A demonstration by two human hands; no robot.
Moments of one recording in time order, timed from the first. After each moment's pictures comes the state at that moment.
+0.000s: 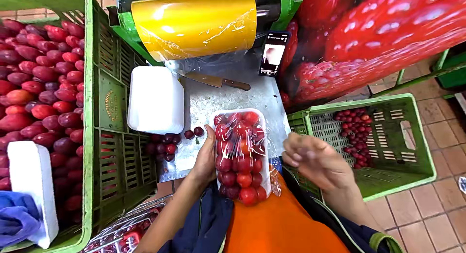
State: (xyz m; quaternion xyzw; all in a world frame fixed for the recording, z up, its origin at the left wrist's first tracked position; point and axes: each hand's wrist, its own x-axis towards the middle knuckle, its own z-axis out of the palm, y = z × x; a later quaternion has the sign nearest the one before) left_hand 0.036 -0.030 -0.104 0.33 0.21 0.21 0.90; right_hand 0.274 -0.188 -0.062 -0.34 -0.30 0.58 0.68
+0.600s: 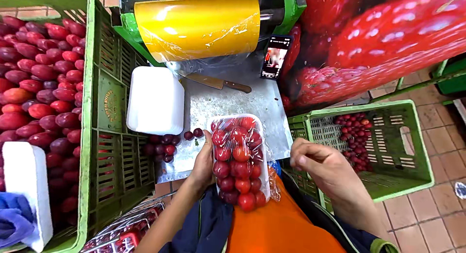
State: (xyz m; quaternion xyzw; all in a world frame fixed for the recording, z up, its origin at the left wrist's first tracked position) left_hand 0.040 -0.031 -0.103 0.31 0.22 0.26 0.89; right_hand 0.277 -0.193 -0.042 -0.57 -0.35 0.49 0.56
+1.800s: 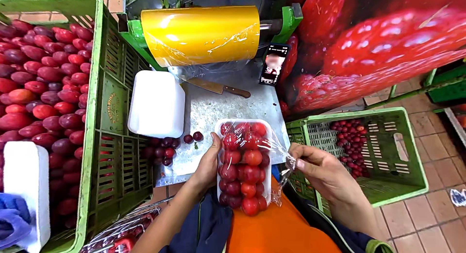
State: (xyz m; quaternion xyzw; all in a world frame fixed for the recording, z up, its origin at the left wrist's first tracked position) left_hand 0.047 -0.028 -0.101 0.36 0.21 0.21 0.88; right_hand 0.281 -0.194 -0.045 -0.53 -0.32 0.53 0.57
